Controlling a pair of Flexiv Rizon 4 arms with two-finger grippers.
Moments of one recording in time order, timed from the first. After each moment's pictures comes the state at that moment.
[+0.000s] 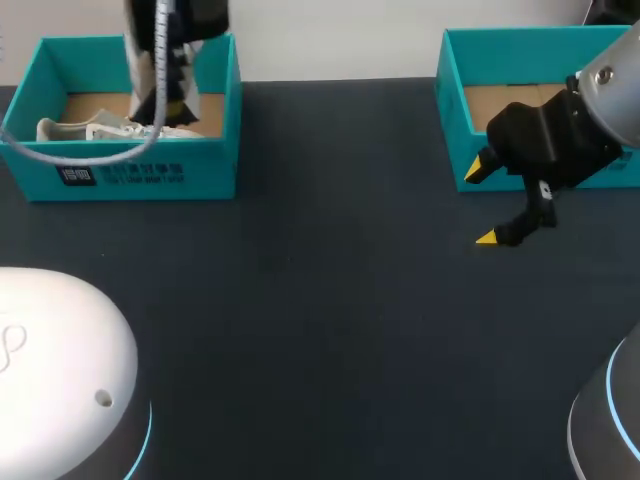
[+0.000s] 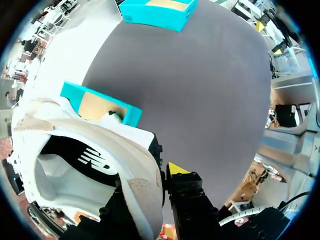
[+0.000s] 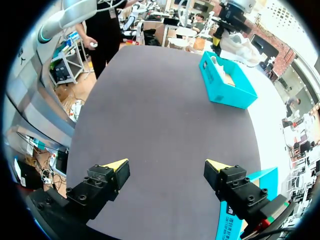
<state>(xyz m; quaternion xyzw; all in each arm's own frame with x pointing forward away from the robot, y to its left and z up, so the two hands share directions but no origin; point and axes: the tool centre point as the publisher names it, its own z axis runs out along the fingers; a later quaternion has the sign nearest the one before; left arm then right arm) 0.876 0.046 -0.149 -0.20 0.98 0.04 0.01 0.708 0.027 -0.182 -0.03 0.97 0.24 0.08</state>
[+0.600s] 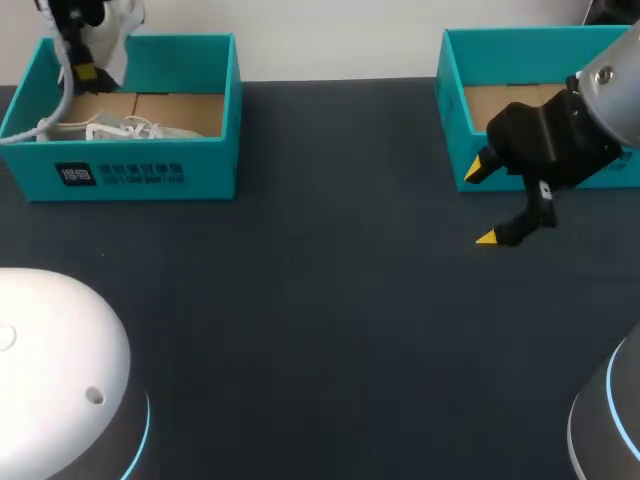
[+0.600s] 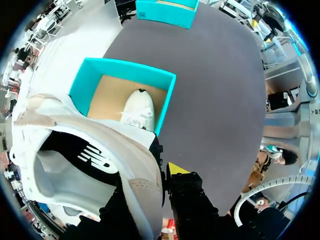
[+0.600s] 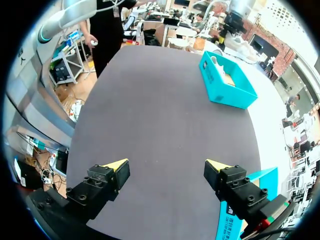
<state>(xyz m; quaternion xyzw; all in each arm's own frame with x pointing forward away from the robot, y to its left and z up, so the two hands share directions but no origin) 0.961 0.173 -0.156 -0.17 0.99 0.00 -0.02 0.708 0.027 -0.182 -0.03 0.97 0.24 0.08</state>
